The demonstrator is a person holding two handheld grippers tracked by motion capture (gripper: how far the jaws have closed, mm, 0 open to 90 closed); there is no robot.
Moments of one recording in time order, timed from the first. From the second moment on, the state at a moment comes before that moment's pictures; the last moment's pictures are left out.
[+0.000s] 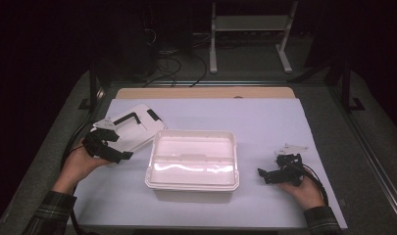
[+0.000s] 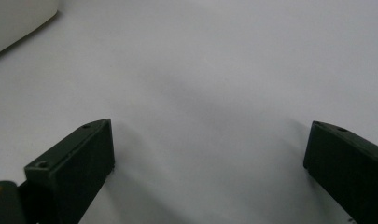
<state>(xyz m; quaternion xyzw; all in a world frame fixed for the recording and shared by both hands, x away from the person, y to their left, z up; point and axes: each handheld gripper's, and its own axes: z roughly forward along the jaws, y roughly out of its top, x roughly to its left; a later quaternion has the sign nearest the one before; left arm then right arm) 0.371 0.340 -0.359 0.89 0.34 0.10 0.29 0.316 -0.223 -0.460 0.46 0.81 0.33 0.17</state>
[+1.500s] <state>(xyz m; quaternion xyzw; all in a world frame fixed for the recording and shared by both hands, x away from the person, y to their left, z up) 0.515 0.364 -0.381 0.90 0.37 0.07 0.21 0.316 -0.223 -0.460 0.46 0.81 0.33 0.17</state>
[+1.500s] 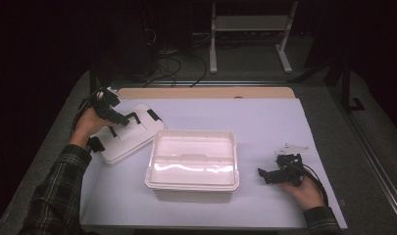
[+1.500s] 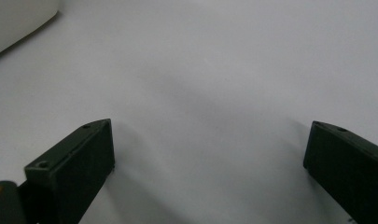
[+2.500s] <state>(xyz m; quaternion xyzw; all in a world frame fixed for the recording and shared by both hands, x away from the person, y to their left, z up) 0.477 0.348 -0.283 0.91 0.32 0.06 0.24 0.316 -0.223 -0.460 0.46 0.81 0.33 0.17</state>
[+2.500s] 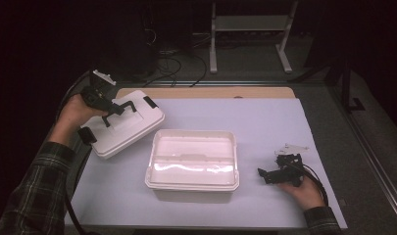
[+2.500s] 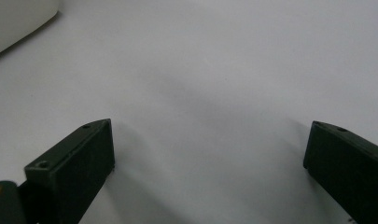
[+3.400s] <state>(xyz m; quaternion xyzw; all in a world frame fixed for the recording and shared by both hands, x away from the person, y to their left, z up) 0.419 0.244 -0.215 0.94 0.14 0.03 0.29 0.316 -0.223 -0.460 0.46 0.81 0.33 0.17</state>
